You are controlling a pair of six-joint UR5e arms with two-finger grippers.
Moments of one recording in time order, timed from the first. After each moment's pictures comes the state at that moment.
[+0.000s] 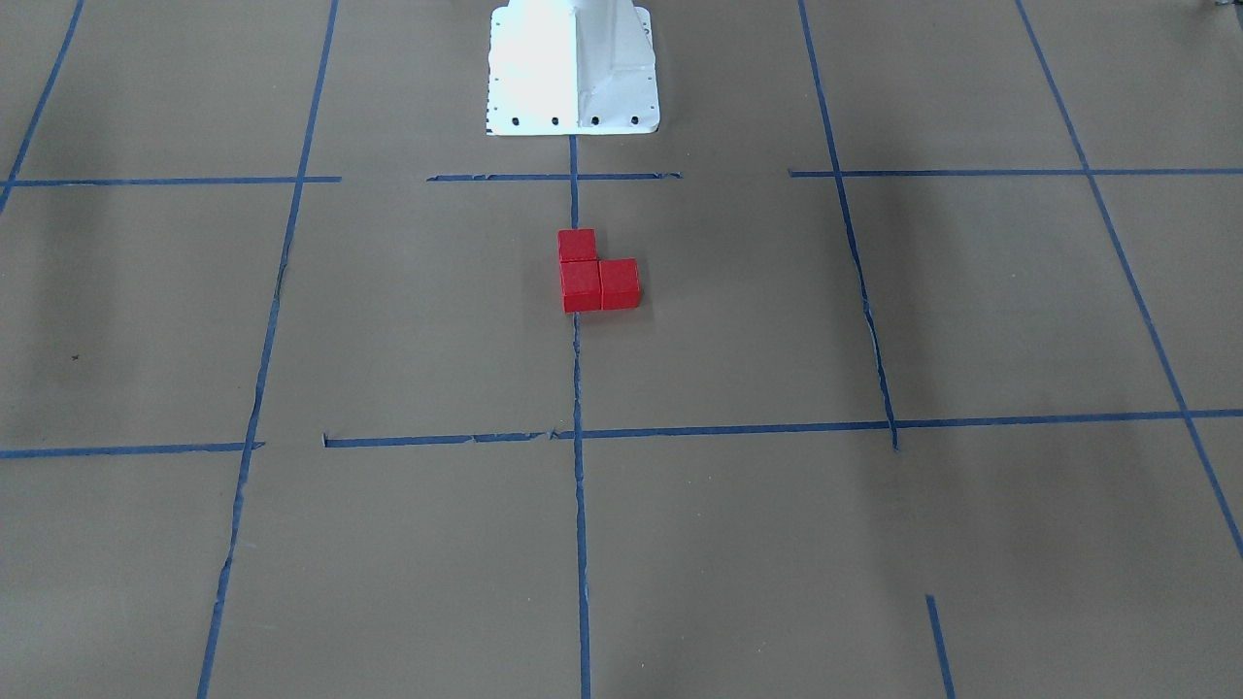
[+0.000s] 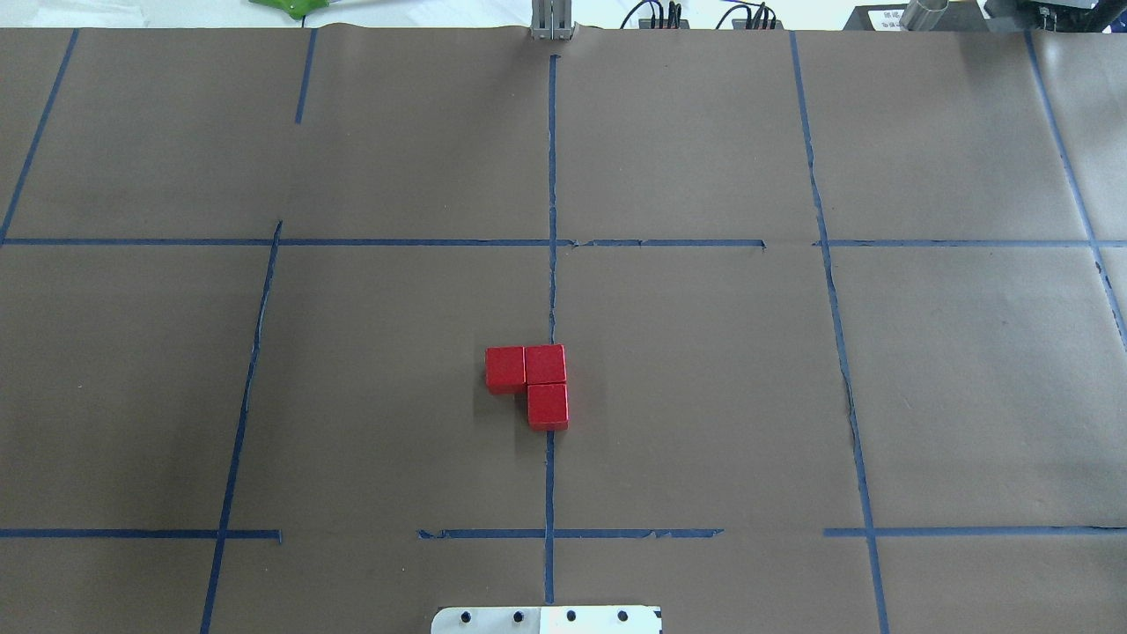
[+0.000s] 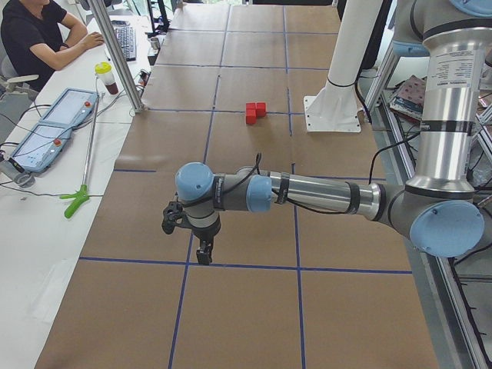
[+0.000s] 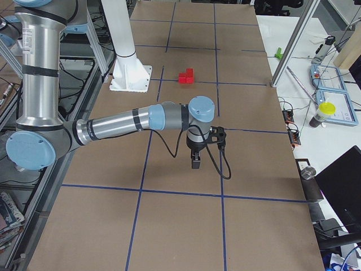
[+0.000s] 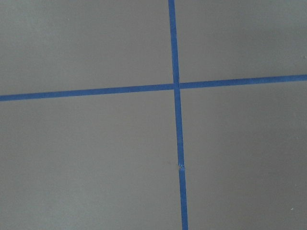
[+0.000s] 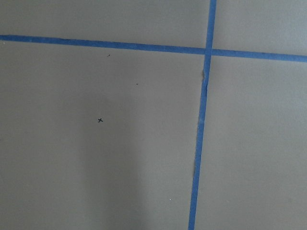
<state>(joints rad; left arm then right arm) -1.58 -1.53 -1.66 -1.48 -2.39 0.08 1.50 -1.71 1.92 -1.77 2.34 -0.02</state>
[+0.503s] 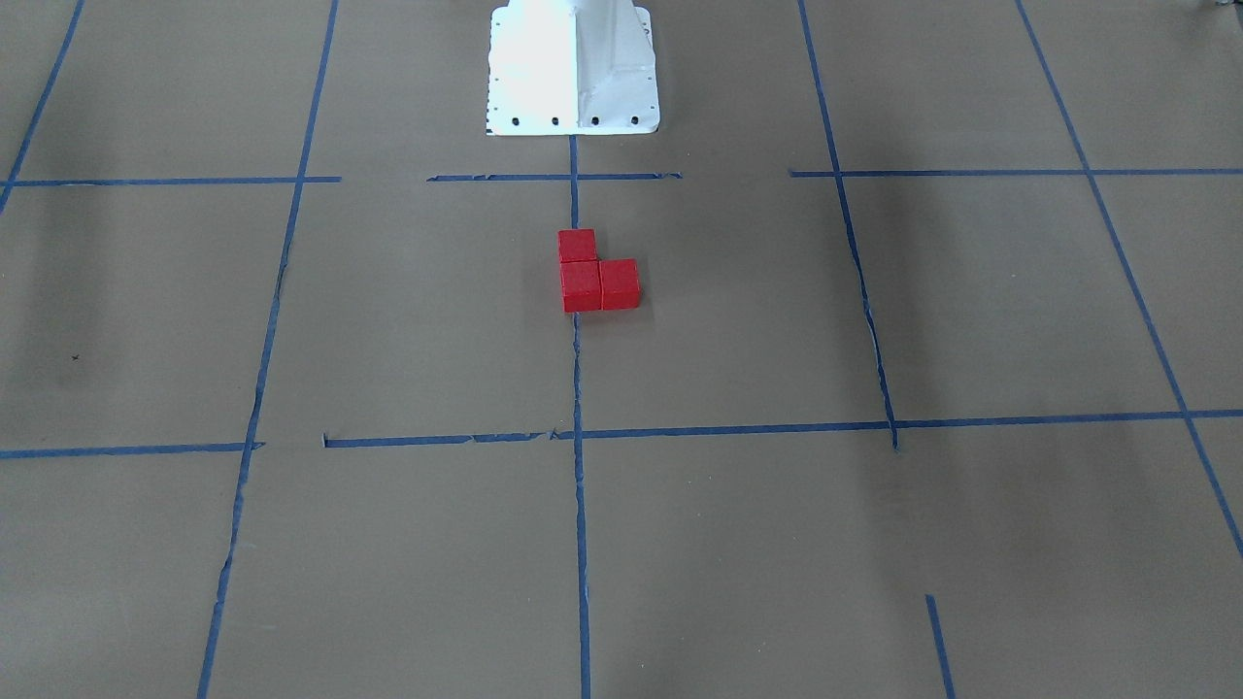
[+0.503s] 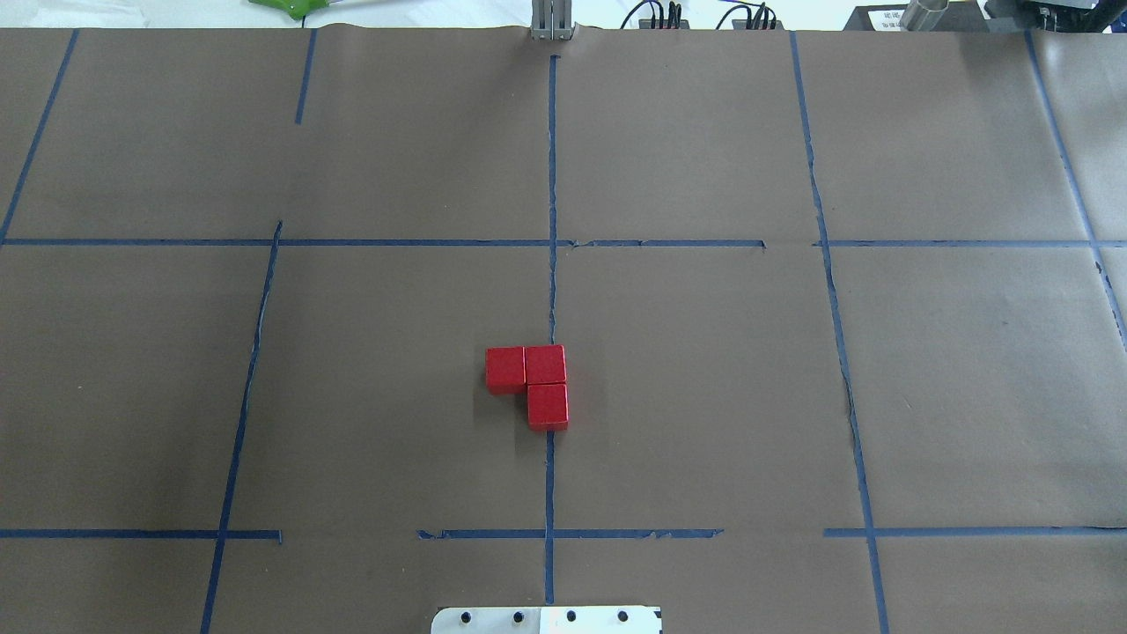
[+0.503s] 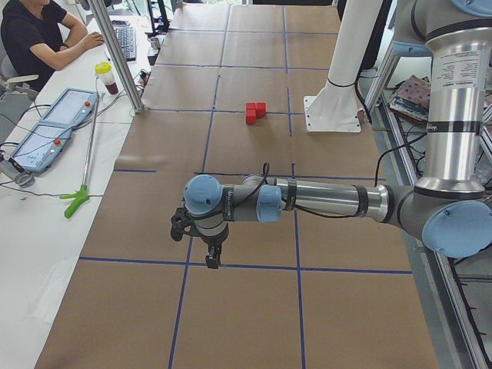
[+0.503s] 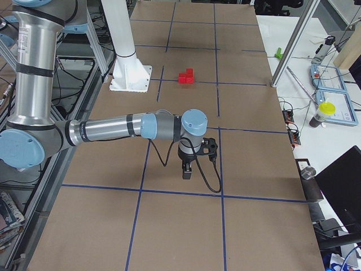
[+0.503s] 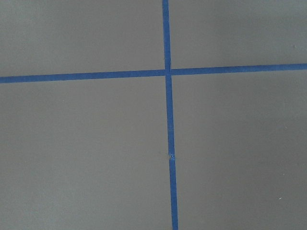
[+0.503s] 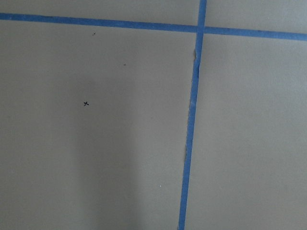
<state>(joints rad) -1.57 -1.54 -1.68 -1.49 -2.39 0.06 1.50 -1.74 1.89 -1.77 2.35 -0.04</state>
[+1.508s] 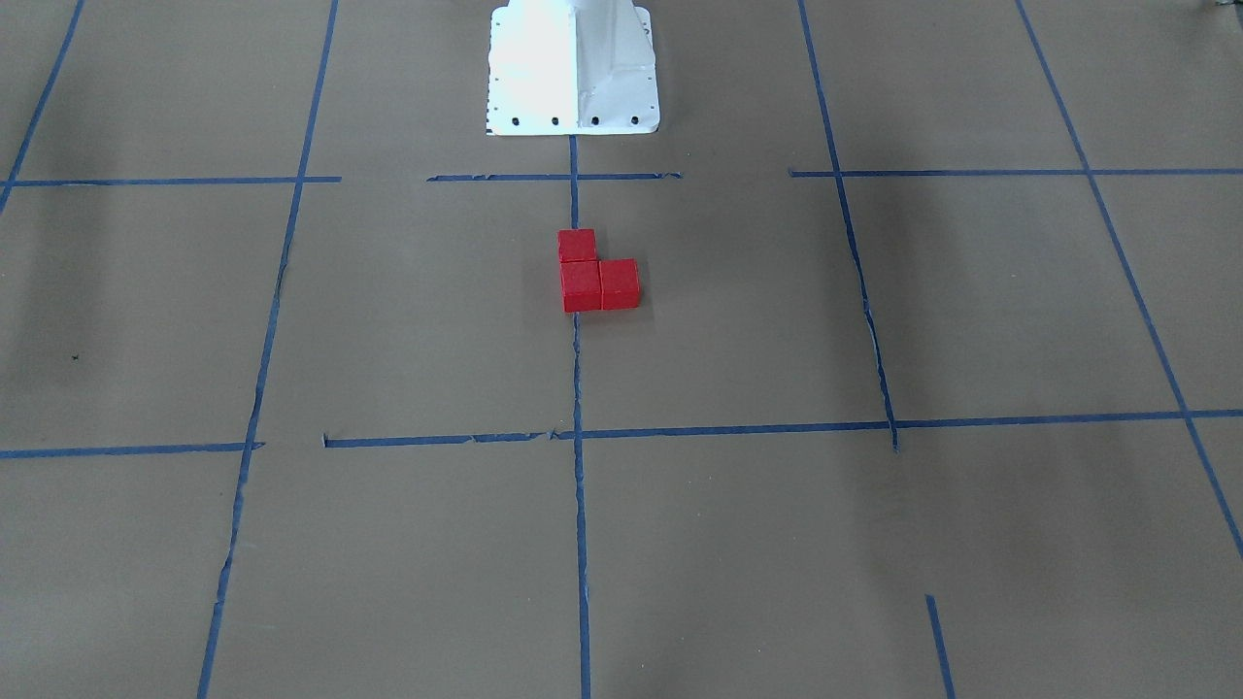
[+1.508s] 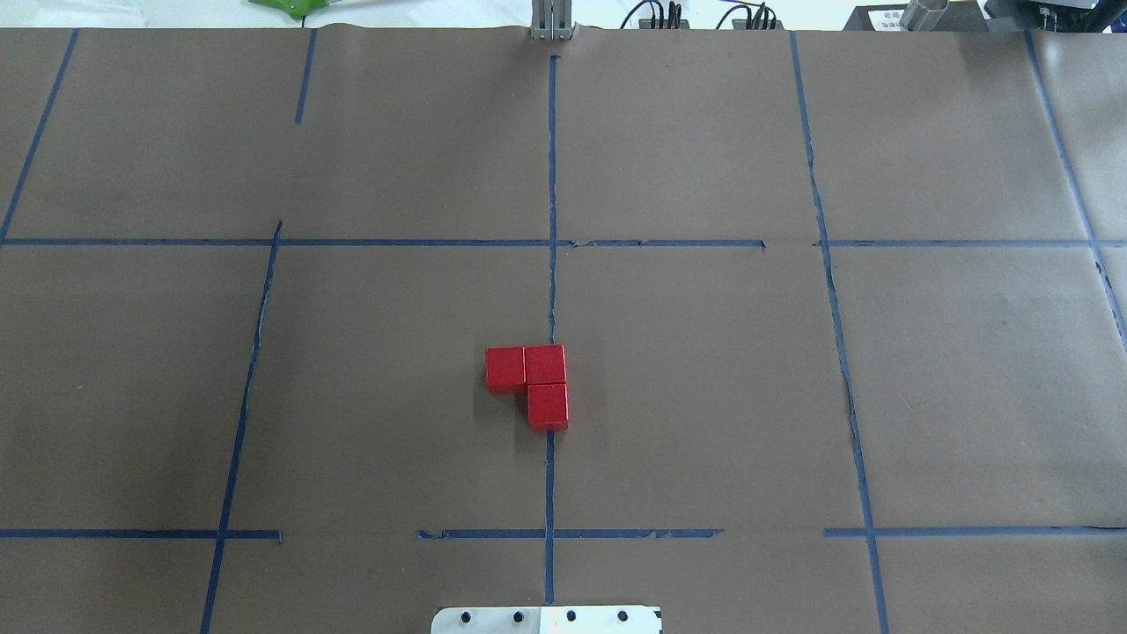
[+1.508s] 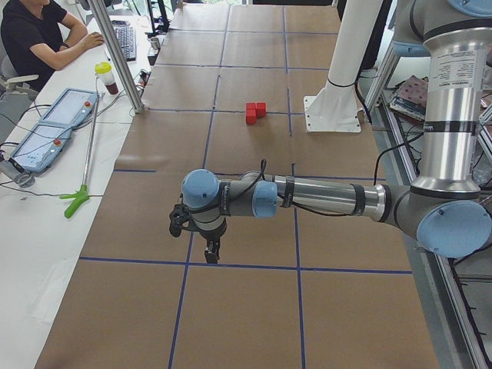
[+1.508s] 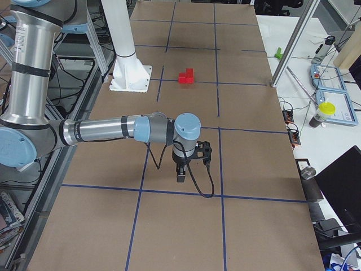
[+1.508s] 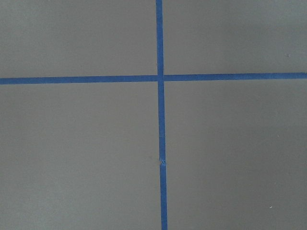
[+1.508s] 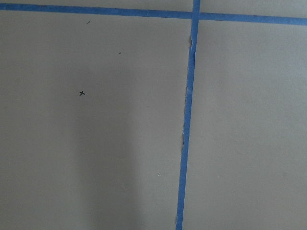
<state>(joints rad) -1.55 -1.54 -1.69 -1.48 -2.34 0.01 1.51 -1.78 1.91 -1.75 2.35 -0.04</state>
